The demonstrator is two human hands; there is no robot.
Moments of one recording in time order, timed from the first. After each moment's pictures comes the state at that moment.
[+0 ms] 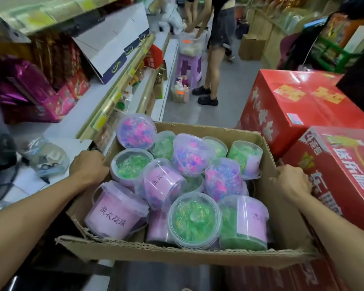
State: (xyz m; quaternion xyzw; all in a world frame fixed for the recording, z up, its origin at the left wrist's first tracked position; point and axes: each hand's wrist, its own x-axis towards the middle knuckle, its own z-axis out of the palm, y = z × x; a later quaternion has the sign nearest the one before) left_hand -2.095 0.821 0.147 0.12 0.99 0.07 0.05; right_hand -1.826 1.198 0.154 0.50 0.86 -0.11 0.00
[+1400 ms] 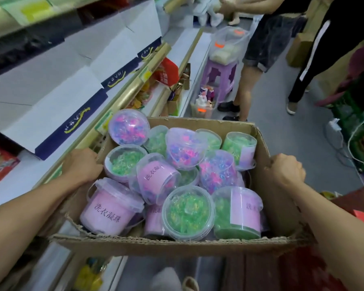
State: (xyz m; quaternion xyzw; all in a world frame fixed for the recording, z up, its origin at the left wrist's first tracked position) left_hand -2.493 1.082 0.130 0.03 1.00 0.05 0.06; right_hand -2.329 1.515 0.135 0.42 0.90 -0.10 0.04
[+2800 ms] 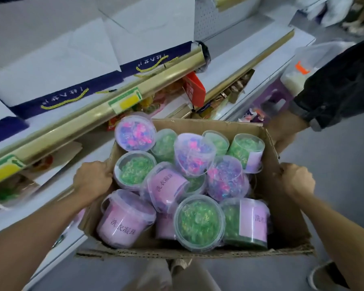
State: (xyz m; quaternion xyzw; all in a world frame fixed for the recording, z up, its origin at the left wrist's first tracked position) left_hand -2.733 1.327 0.030 -0.25 0.96 0.08 0.10; right_hand -2.808 1.775 0.092 0.17 0.98 -0.04 0.09
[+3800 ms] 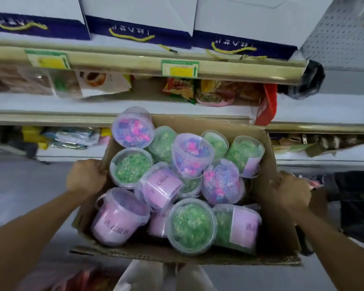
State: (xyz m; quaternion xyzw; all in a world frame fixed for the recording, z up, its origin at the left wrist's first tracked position) left_hand -2.646 1.456 -0.014 -0.57 0.81 0.12 0.10; right_hand -2.983 1.743 0.020 -0.17 0.98 0.01 0.06
